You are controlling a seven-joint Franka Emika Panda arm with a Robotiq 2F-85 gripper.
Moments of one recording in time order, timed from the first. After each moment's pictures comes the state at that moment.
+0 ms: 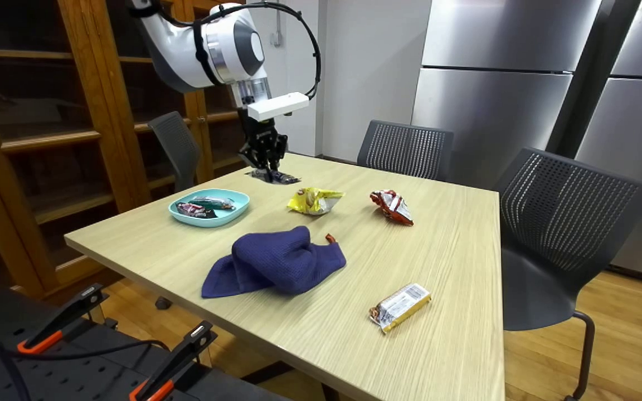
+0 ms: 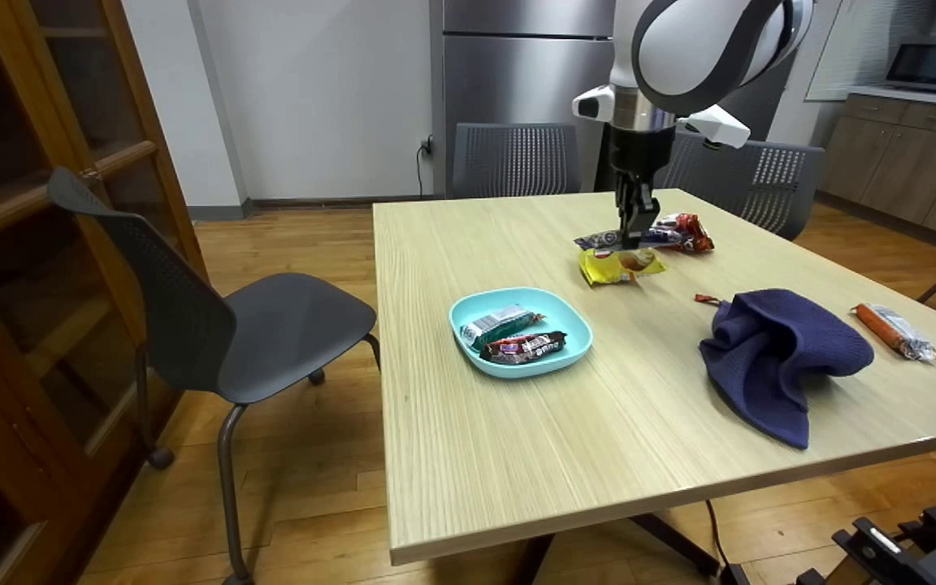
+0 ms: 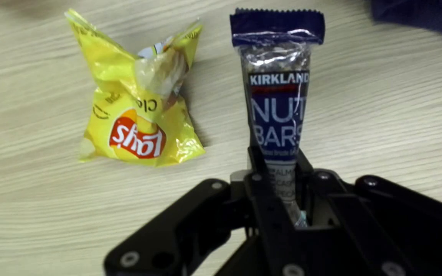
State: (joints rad) arm 0.02 0.43 0.01 -2.06 -0.38 2.55 -0.89
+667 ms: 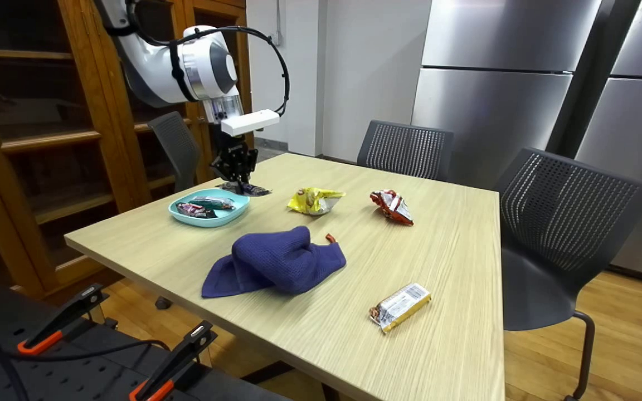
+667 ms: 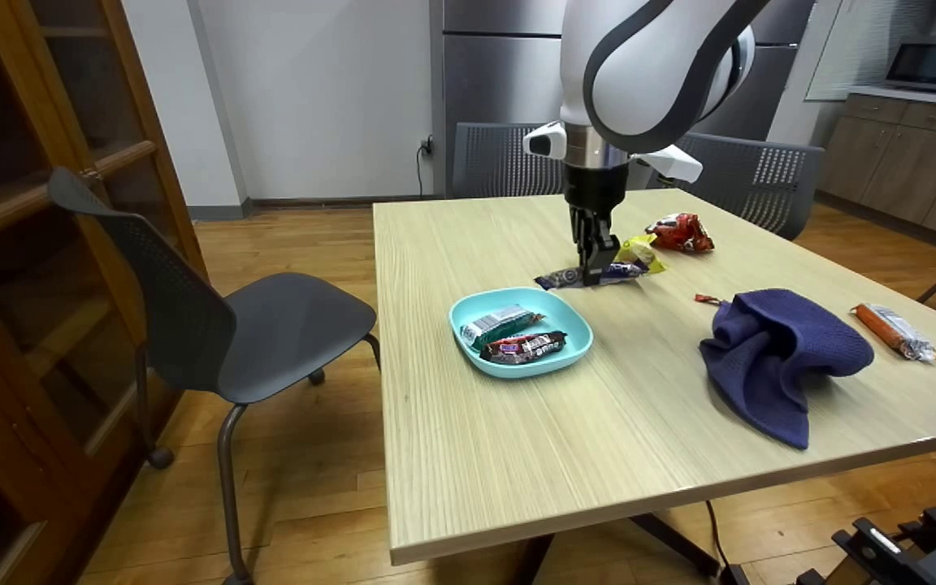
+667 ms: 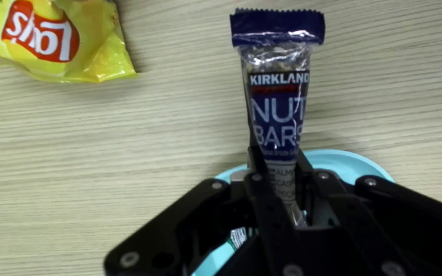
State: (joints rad) arm 0.07 0.51 0.08 -2.04 -0.39 2.55 -0.89
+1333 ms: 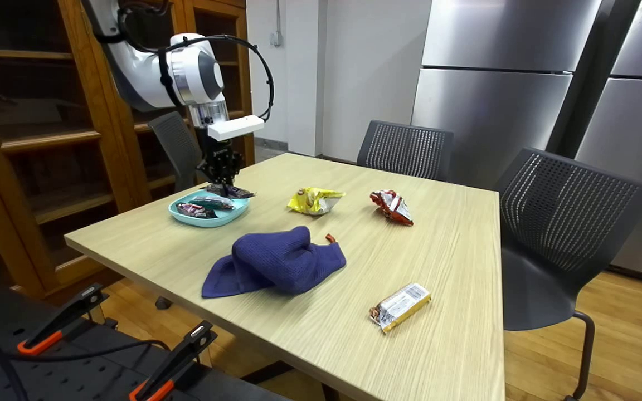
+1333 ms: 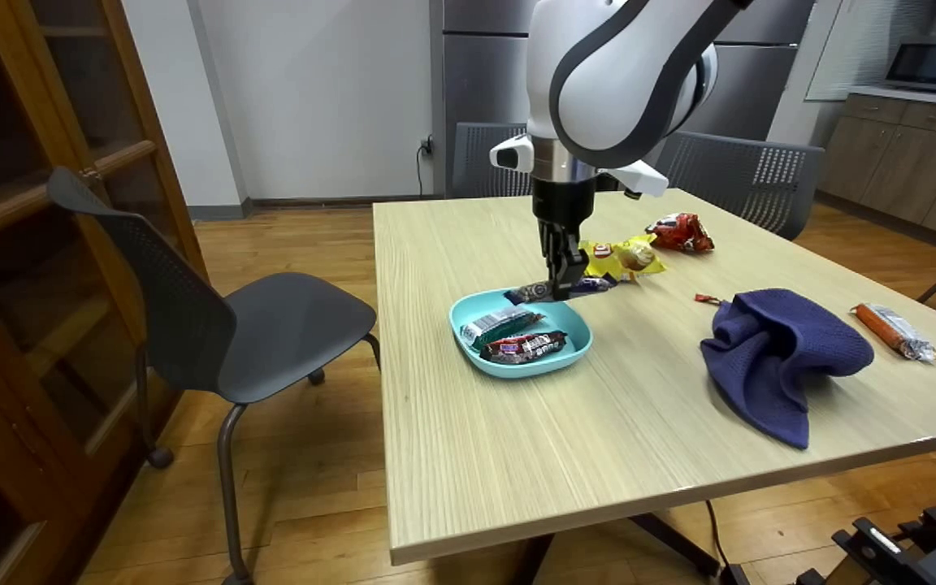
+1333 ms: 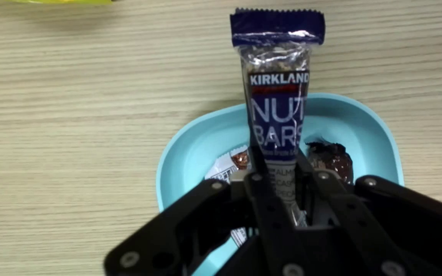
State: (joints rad) arm 0.09 0.56 0.13 -2.00 -0.38 2.55 -0.89
